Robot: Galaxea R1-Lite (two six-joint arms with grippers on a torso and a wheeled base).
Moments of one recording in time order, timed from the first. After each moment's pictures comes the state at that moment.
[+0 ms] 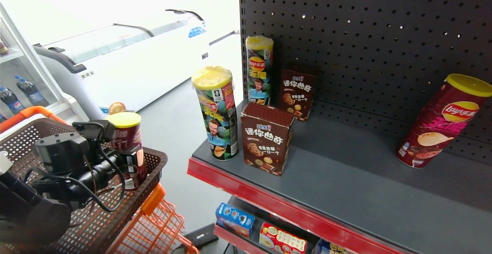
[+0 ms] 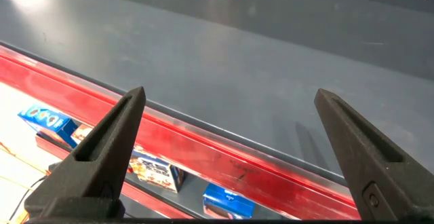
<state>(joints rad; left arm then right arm) 0.08 1.94 -0.49 -1.25 -0.04 0.08 0.00 0.01 0.00 0.00 -0.04 0.00</state>
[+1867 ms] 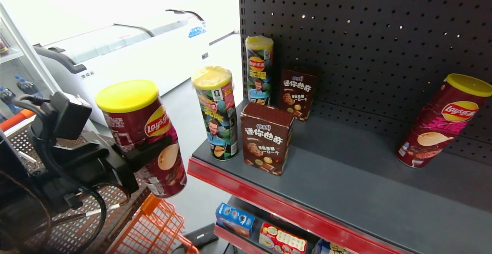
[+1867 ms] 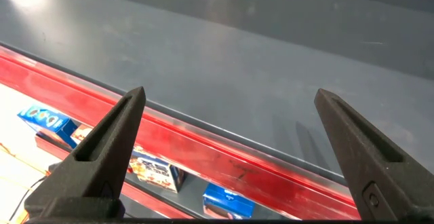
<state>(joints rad) -0.25 1.36 -0.41 -0.95 -0.35 0.06 0.00 0.01 0.00 0.00 -0.04 0.00</state>
